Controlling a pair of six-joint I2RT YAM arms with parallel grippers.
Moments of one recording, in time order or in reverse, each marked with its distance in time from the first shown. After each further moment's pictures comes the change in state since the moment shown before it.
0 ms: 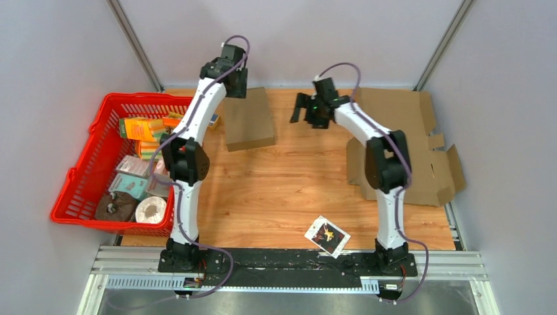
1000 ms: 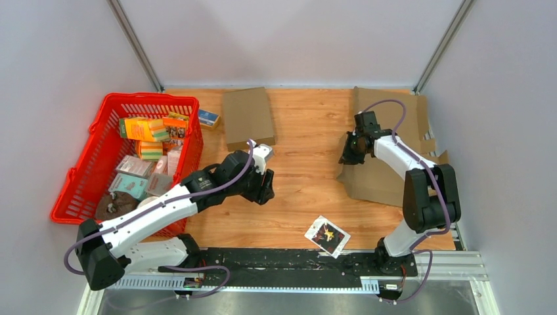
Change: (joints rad) left arm -0.592 -1.202 -1.495 0.424 0.356 -0.209; right arm -0.206 -0.604 -0.792 -0.086 0.095 -0.066
